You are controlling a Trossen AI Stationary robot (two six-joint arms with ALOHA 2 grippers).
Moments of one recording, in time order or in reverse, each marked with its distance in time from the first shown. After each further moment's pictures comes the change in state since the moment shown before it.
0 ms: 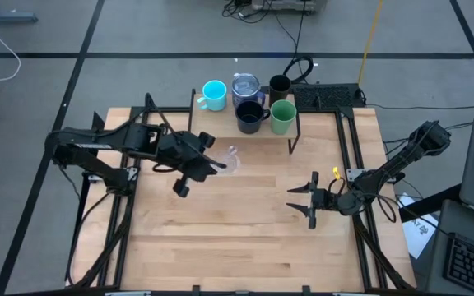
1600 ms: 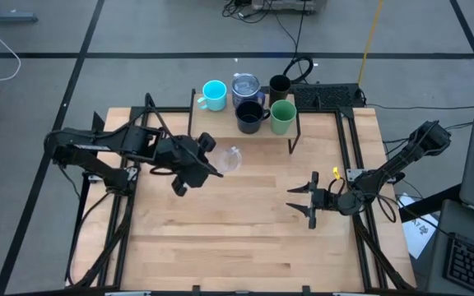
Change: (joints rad) left arm -0.043 0.002 0.015 -0.015 -0.096 0.194; right arm 0.000 0.000 0.000 -0.001 0.000 0.003
